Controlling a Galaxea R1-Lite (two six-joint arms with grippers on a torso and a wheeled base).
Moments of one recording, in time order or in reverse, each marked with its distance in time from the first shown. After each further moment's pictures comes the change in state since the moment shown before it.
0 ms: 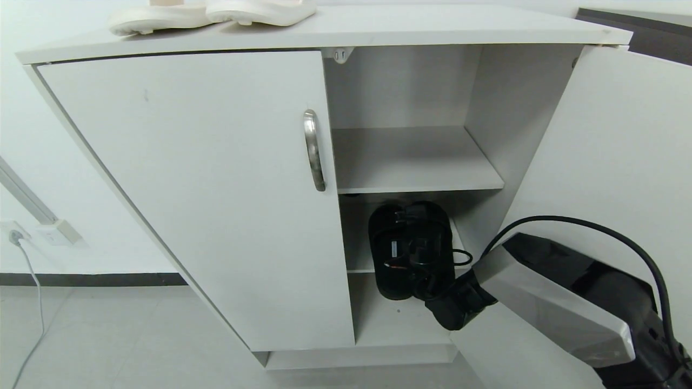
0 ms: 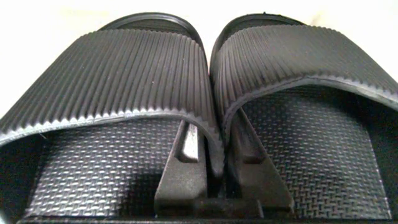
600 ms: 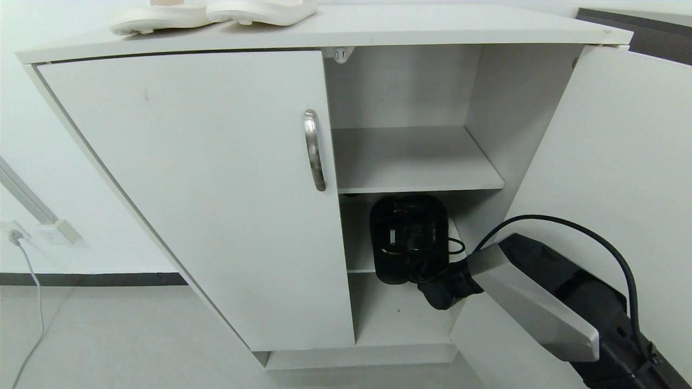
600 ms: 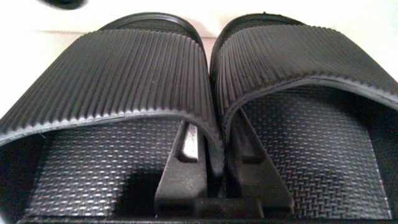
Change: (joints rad) left arm 0.001 0.000 0.000 0.000 0.000 -0.001; right arm -0.040 0.100 -0.269 0.145 0.000 0.003
